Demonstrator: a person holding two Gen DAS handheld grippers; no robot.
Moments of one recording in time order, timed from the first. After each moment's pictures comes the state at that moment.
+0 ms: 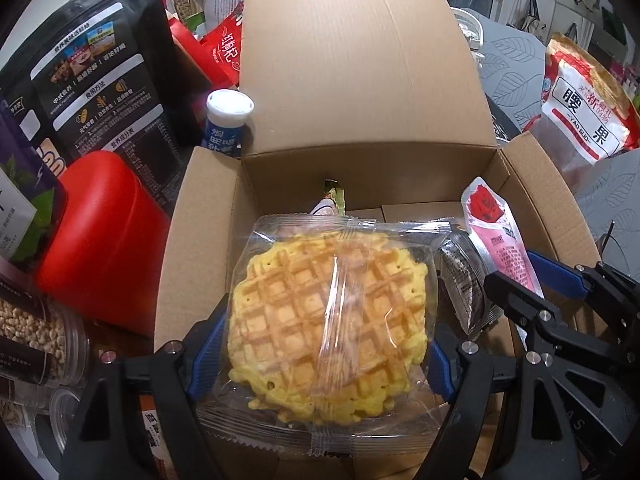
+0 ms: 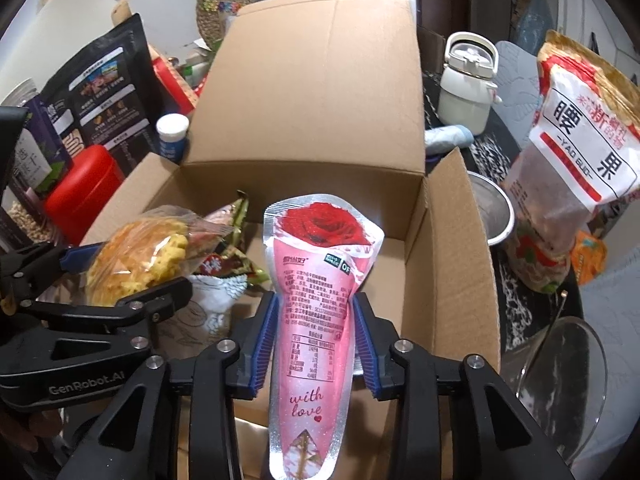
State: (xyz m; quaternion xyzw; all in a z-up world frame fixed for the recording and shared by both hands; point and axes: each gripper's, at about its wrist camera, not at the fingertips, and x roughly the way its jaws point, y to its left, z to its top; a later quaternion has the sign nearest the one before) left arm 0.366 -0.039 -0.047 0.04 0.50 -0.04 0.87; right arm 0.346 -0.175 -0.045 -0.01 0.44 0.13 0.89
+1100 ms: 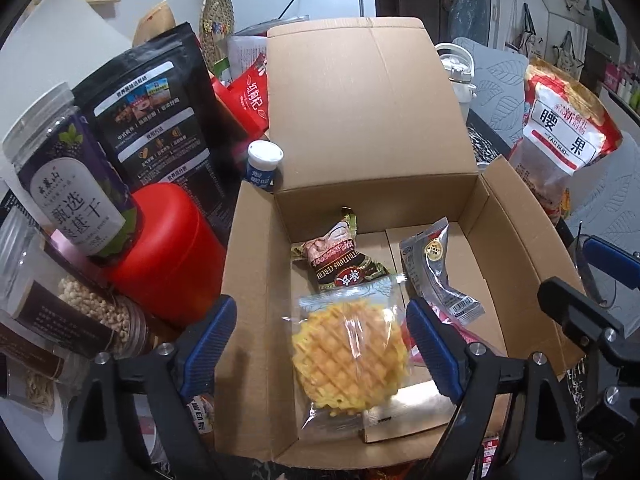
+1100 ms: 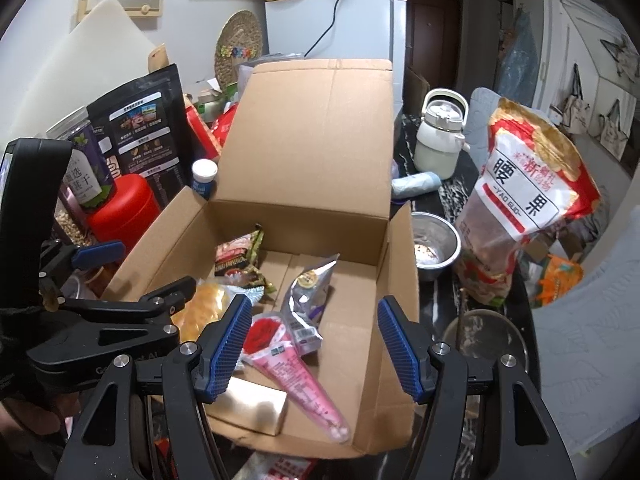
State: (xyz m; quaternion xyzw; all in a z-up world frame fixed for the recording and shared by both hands) left arm 0.316 -0.035 -0.003 0.06 0.43 -0.01 0.90; right arm 0.286 -0.185 0.021 -0.03 0.37 0.11 0.92
